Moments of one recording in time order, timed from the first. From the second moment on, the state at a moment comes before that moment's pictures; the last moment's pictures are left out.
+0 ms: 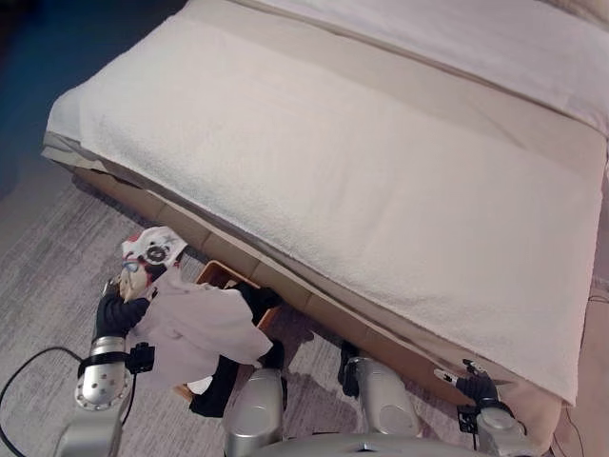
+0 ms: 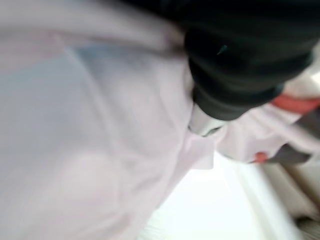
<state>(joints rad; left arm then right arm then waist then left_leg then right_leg) 0.29 0.45 0.21 0.09 -0.05 -0.08 0.27 0.13 -0.29 -0.02 0.83 0.07 -0.05 -0.18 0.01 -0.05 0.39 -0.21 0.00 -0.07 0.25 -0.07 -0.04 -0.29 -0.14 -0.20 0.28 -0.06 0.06</state>
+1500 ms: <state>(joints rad) -0.27 0.70 -0.02 0.69 0.02 -0.03 0.56 0.00 -0.41 0.21 0.56 0.11 -0.21 -0.26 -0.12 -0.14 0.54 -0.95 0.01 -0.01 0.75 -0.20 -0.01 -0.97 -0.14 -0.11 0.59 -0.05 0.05</state>
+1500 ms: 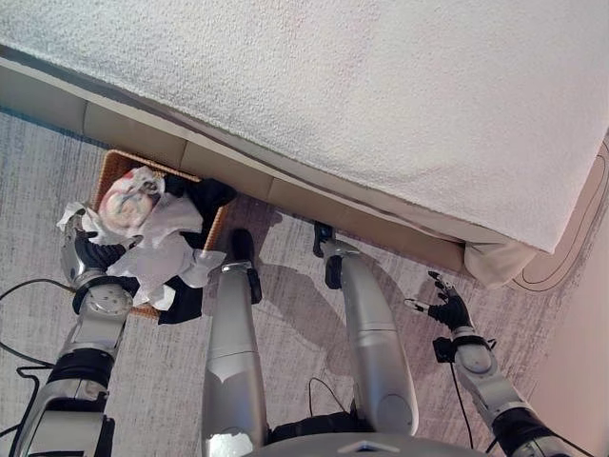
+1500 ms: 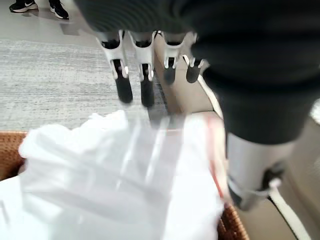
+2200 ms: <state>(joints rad) -0.21 0.68 0.03 0.55 0.00 -0.03 0.53 0.00 -0.40 0.21 0.57 0.11 -0.19 -0.23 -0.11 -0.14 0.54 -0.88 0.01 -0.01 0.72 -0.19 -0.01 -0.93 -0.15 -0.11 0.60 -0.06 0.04</state>
